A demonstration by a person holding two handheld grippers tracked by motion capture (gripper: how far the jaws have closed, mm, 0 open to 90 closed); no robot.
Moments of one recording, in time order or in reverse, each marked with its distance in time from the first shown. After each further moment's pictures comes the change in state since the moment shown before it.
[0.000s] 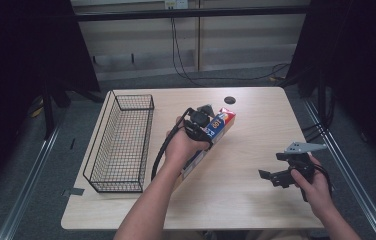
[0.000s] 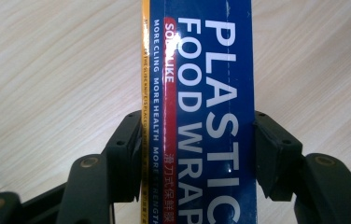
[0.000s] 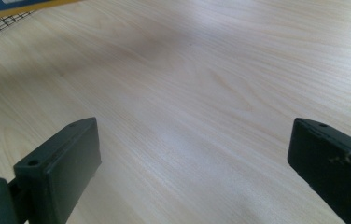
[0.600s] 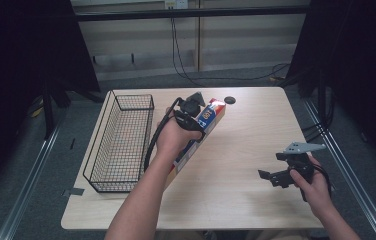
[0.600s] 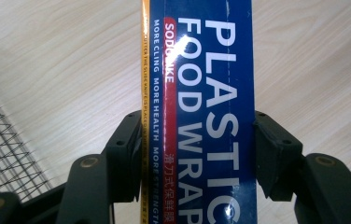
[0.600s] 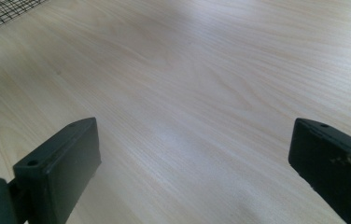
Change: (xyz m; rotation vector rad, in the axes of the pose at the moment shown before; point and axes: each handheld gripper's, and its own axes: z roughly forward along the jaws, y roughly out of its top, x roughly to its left) left arm 0.022 0.004 -0.032 -0.002 0.022 -0.088; right arm 0.000 0.000 0.002 0.008 -0.003 -0.007
